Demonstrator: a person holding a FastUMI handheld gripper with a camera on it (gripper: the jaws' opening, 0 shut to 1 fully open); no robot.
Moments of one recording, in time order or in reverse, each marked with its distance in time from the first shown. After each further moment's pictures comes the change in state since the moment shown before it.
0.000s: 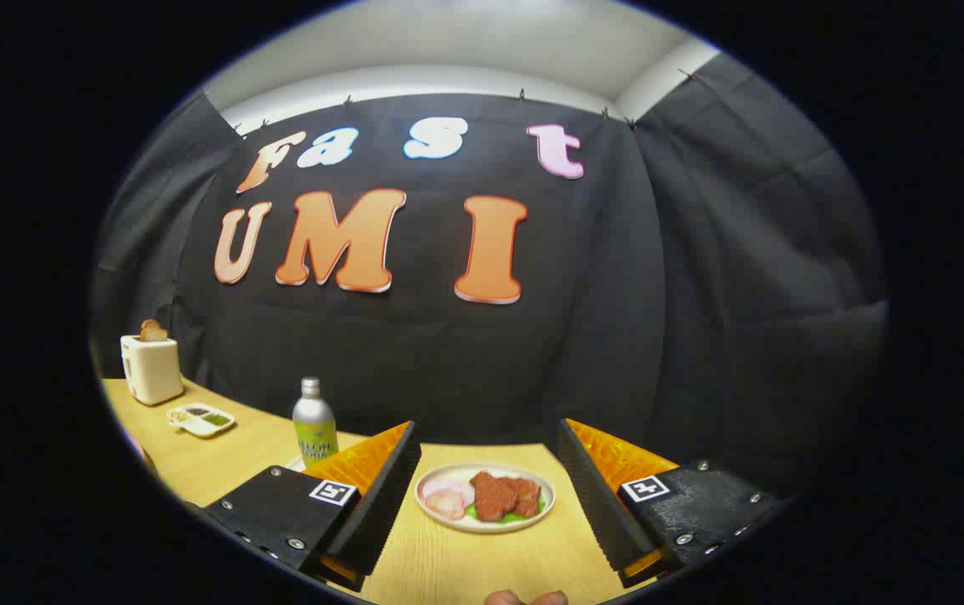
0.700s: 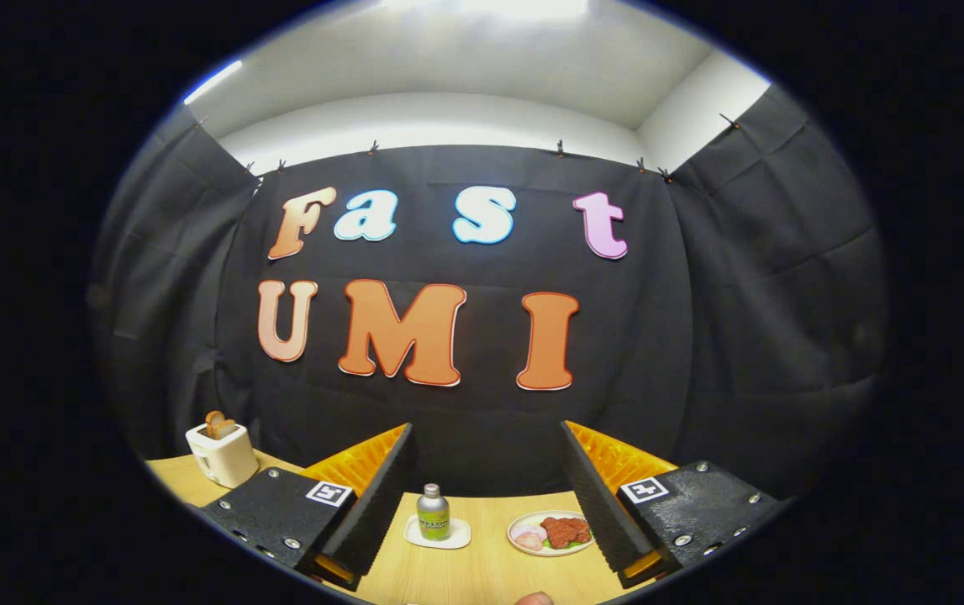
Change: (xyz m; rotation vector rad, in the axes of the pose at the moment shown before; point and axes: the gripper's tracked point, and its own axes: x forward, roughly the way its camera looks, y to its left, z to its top) arm -0.075 0.132 0.184 0.029 -0.001 0.085
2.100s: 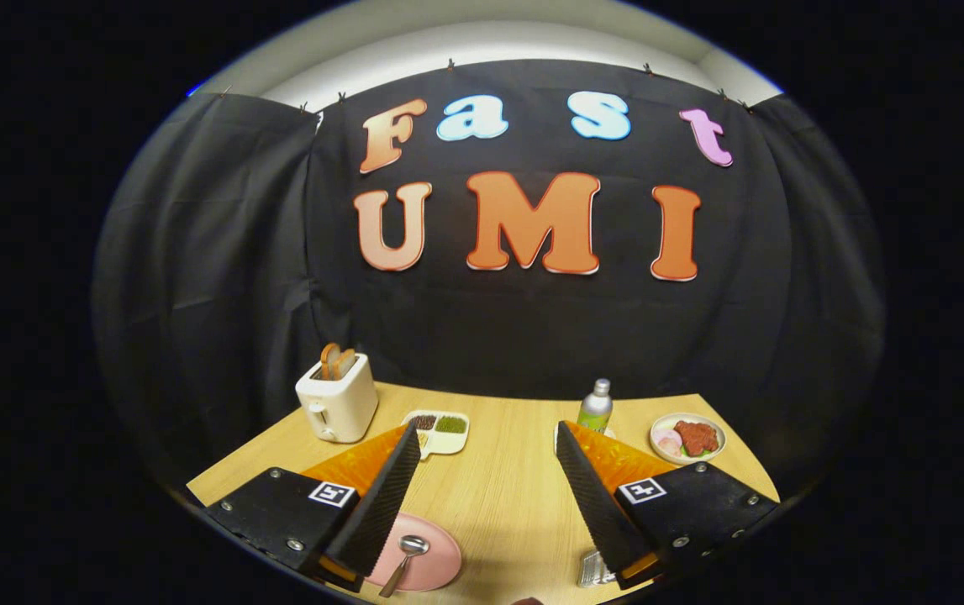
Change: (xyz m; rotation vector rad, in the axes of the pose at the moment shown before) arm -0.067 0.227 -0.119 0.052 0.440 0.261
